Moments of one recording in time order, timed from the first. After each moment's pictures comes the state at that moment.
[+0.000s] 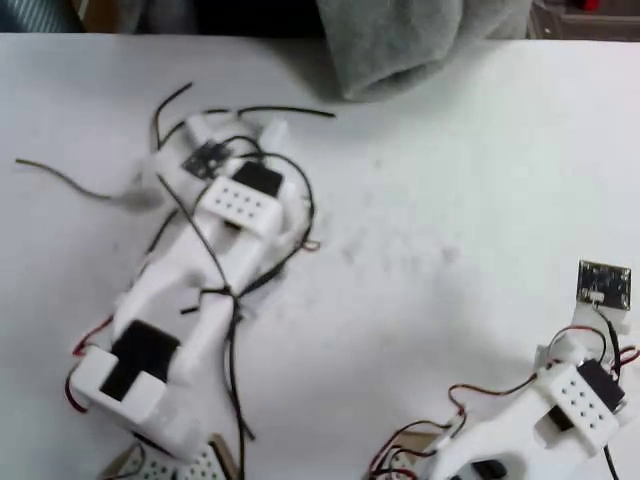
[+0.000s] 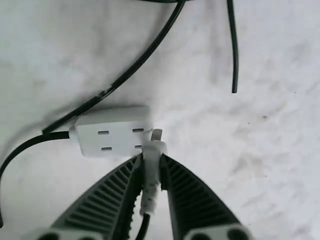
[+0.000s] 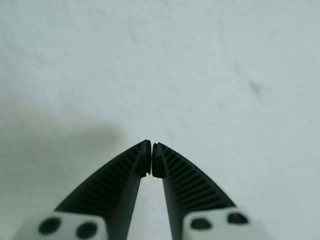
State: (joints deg) left arm 19.5 6.9 9.9 78.5 75.0; right arm 53.1 -47.5 70.4 49.1 41.3
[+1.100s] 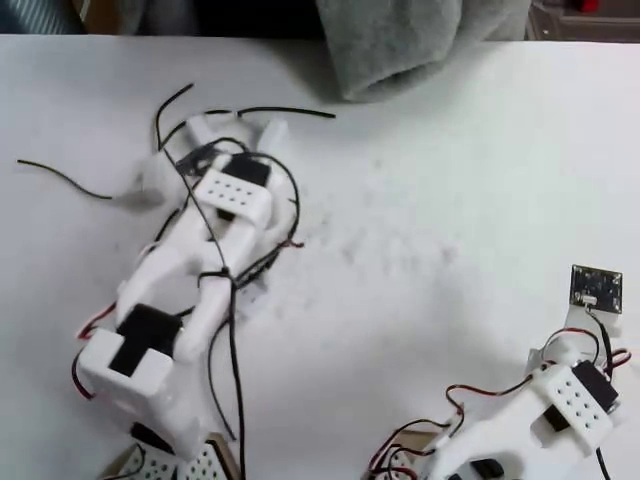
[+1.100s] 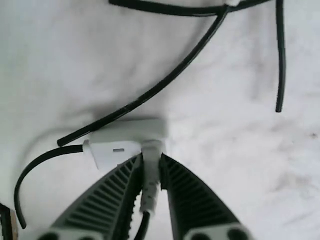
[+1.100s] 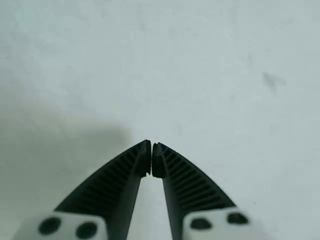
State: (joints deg) left arm 15.8 13.9 8.9 80.8 64.3; right arm 53.1 -47.5 72.3 49.1 41.4
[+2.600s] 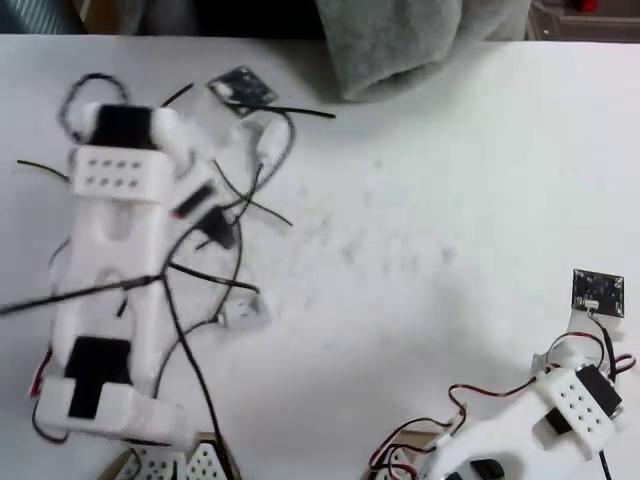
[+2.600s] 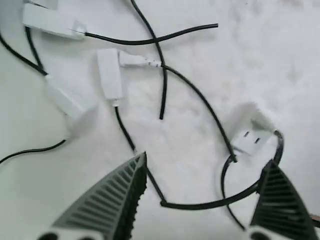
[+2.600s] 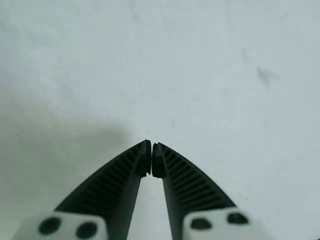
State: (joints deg) left arm -2.8 -1.2 -15.0 101.6 -43.7; right arm 55.4 -47.6 72.3 49.1 44.3
